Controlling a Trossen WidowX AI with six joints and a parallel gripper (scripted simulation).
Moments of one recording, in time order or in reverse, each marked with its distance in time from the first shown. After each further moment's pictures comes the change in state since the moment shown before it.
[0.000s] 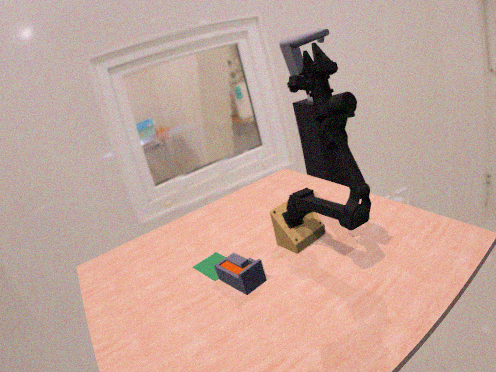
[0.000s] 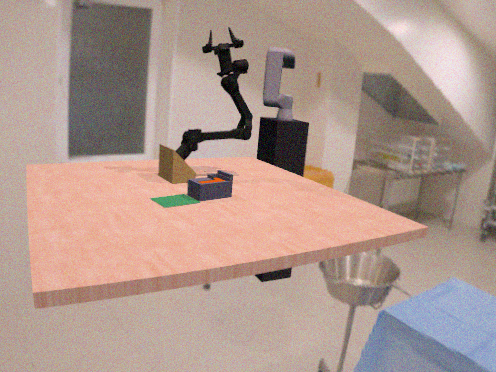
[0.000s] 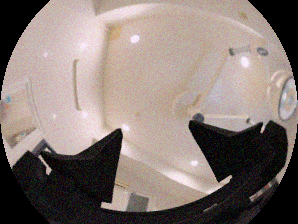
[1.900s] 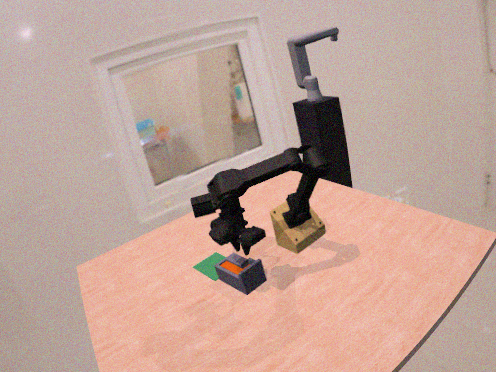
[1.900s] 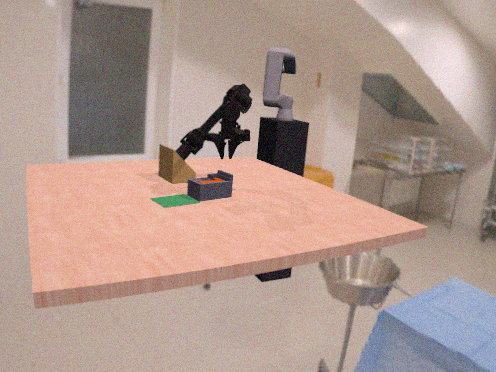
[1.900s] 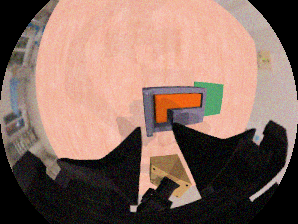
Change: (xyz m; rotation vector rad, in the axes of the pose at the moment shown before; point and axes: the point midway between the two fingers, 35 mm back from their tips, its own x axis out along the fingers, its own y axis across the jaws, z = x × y) arm -0.485 0.082 0.311 -0.124 -0.818 2.780
